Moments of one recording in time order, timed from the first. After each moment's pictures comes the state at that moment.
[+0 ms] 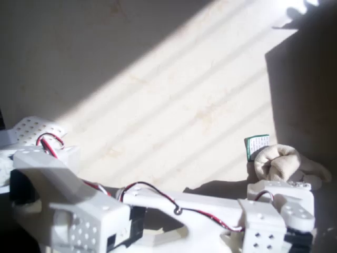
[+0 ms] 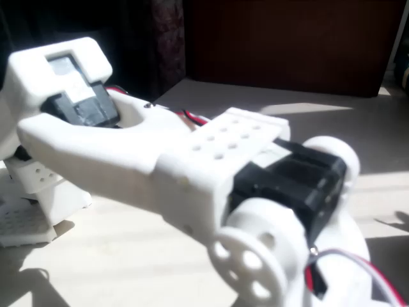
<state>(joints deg) 22.0 37.7 30.7 78.0 -12.1</state>
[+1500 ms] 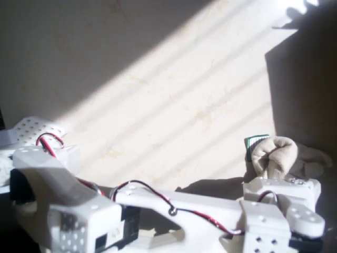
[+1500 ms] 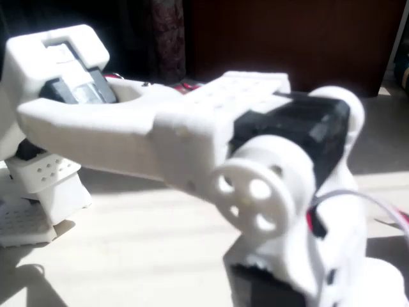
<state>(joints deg) 20.0 44.5 29.9 88.0 -12.1</state>
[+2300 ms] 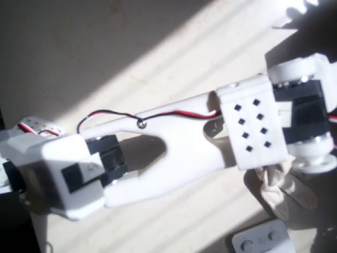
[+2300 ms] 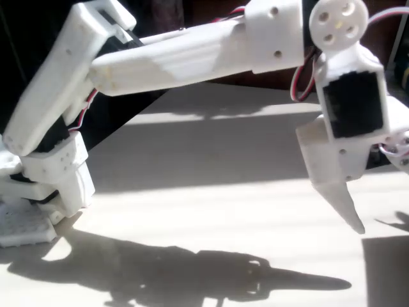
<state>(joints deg) -2.4 45.4 29.9 83.4 -8.0</state>
